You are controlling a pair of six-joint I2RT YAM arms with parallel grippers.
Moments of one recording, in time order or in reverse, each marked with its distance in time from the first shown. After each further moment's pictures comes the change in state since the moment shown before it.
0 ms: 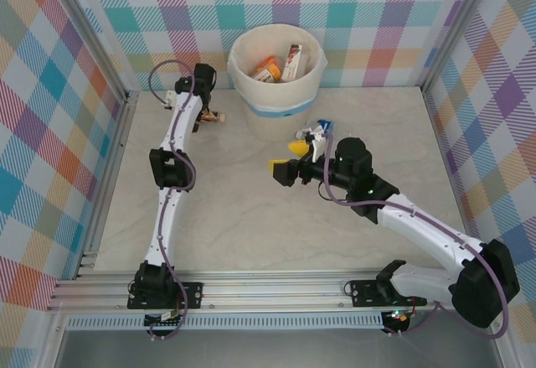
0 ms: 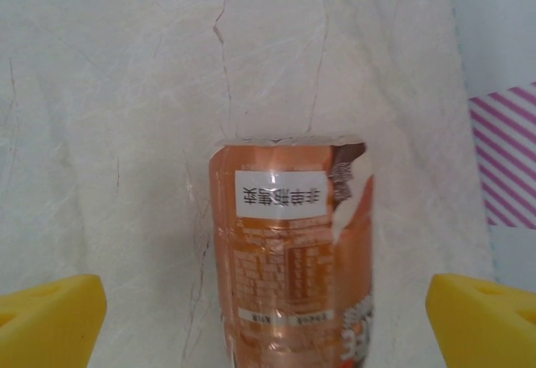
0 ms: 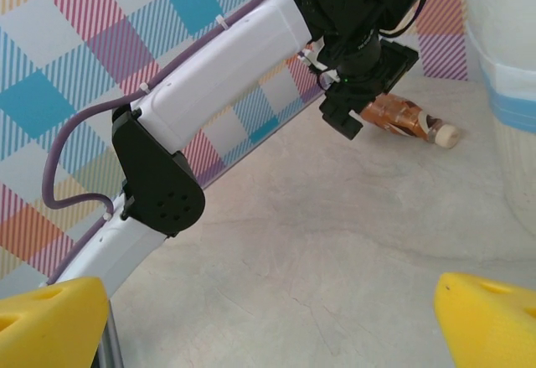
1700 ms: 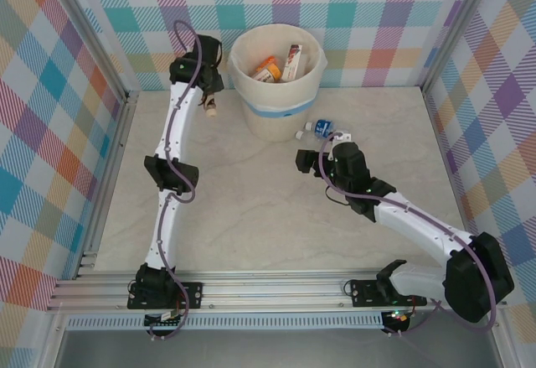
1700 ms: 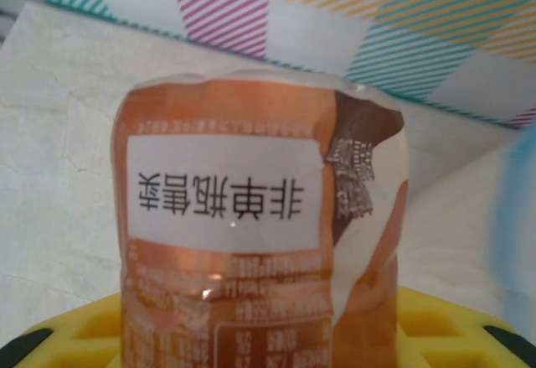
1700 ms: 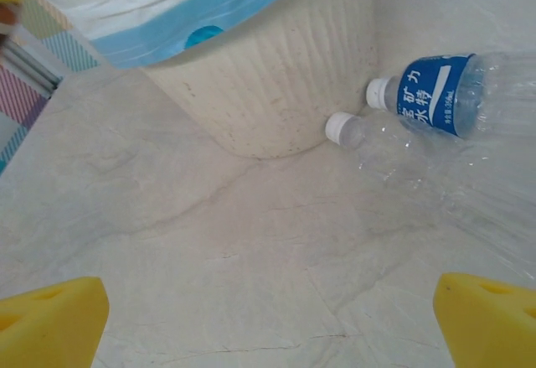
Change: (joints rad) left arm -0.105 -0.245 0.139 -0.096 0.189 1.106; right arm -0.078 0.059 -0.067 -0.167 0.536 0.171
